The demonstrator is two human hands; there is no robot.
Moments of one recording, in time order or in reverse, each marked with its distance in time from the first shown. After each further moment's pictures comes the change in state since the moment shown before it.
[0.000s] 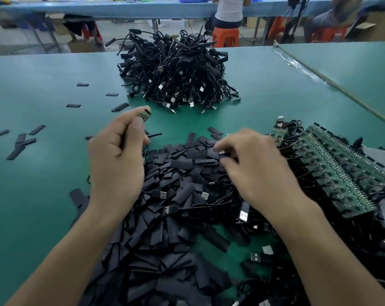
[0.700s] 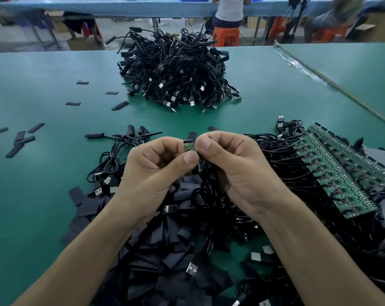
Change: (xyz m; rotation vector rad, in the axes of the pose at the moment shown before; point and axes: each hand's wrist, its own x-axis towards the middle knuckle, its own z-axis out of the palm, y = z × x) left_hand -0.022 0.002 0.016 -0.412 -0.420 -0.211; right_hand 0.000 -0.017 0.013 1.582 -0.318 0.131
